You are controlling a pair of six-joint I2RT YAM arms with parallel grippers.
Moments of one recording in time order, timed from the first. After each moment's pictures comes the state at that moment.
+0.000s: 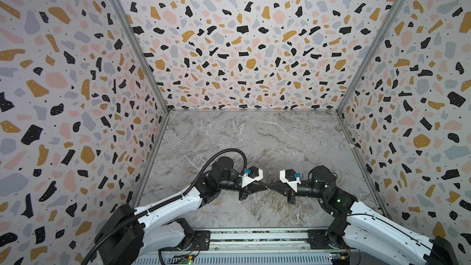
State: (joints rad) left arm -0.80 1.13 0.57 0.21 0.81 0.24; right arm 0.79 0.77 0.43 0.13 -0.66 -0.15
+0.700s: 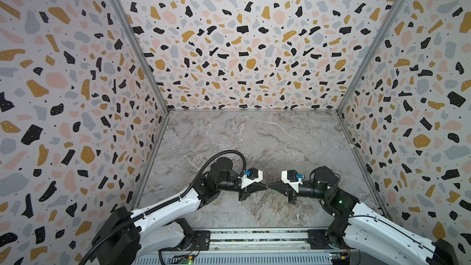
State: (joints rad) left arm -0.80 1.10 0.57 0.21 0.80 0.23; right arm 0.79 0.73 0.43 0.13 -0.66 -0.15
